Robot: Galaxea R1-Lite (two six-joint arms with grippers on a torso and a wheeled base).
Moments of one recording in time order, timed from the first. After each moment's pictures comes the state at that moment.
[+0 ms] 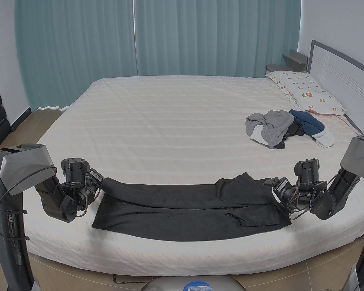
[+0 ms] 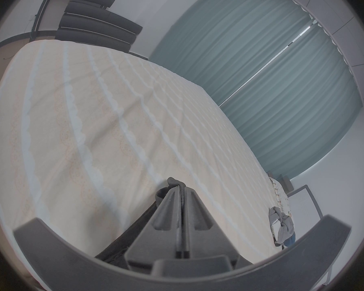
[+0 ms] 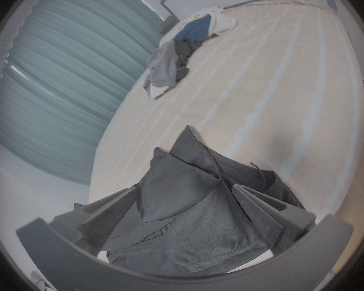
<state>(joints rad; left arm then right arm) -0.08 2.33 -0.80 -1.06 0.16 -0.95 0.20 2.16 -0.66 -0.85 -0.04 0.99</state>
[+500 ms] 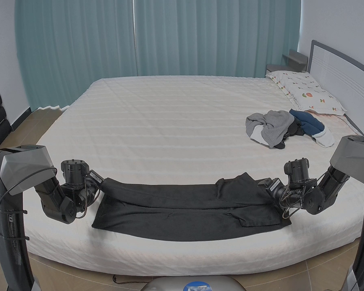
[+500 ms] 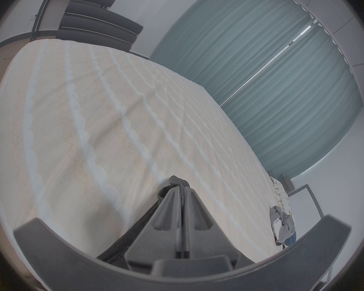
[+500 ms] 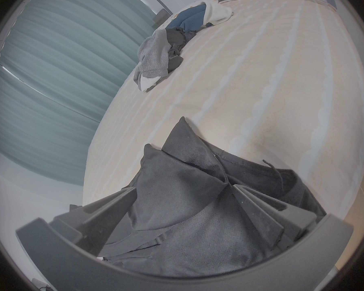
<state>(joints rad) -0.08 2.33 -0.78 -1.07 0.16 -0.95 0.22 2.25 -0.81 -0.74 -0.05 1.02</state>
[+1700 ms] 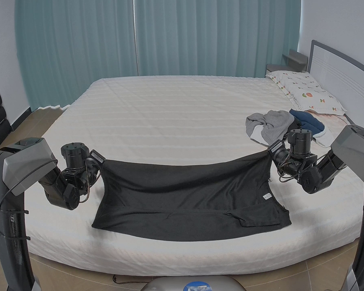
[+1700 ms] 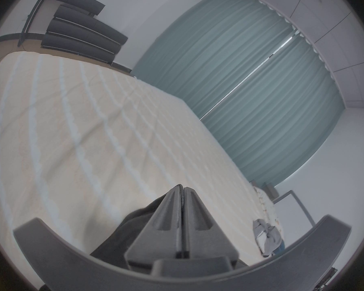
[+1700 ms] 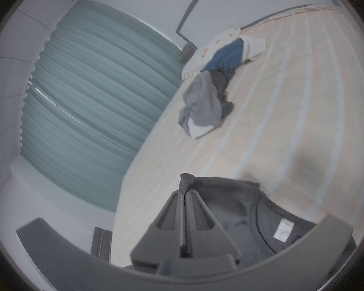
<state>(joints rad) -0.08 2.35 -0.97 -1.09 0.15 -0.90 0.19 2.27 -1.07 -0.88 -0.12 1.02</state>
